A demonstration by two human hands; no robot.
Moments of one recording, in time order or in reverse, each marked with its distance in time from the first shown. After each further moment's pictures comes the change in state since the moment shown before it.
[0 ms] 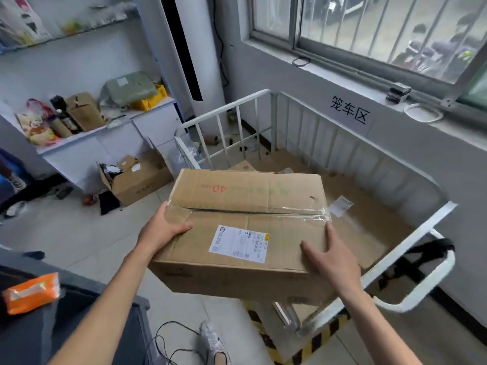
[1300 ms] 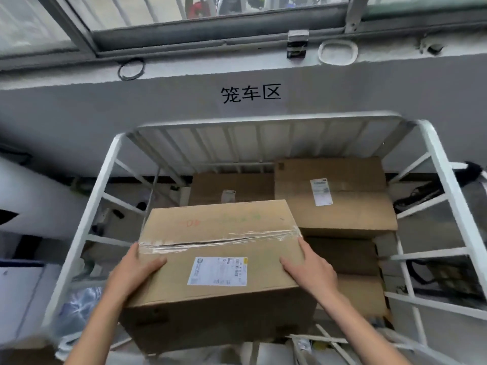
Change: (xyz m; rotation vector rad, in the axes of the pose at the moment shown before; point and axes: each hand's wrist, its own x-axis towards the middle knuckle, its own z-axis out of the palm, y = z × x) left_hand 0.621 0.242 0.098 0.523 -0.532 0.414; right_hand 0.370 -0.159 0.185 0.210 0.143 0.750
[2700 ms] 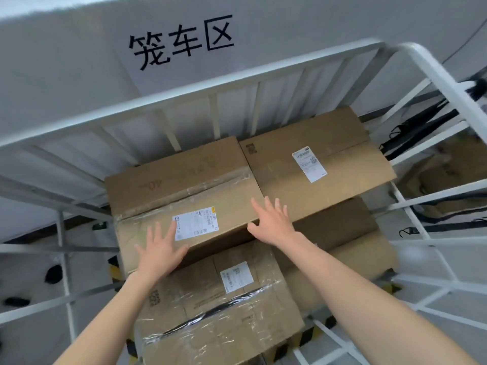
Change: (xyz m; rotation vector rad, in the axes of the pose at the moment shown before) left_hand 0.355 0.068 0.188 0.664 -0.296 0.636; right_hand 0.275 -0.085 0.148 -0.202 -0.031 0.140
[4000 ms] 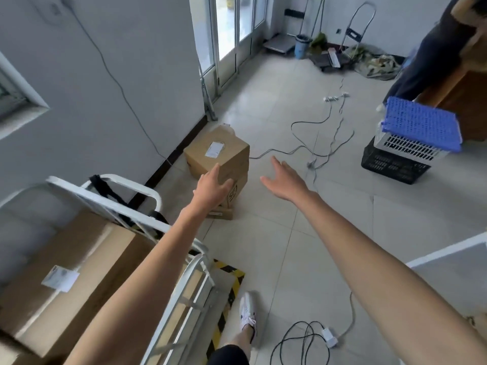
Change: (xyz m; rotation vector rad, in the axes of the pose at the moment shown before) left_hand -0.490 0.931 0.053 -0.158 -0.070 0.966; right_hand -0.607 0.737 -0.234 0.566 0.658 0.648
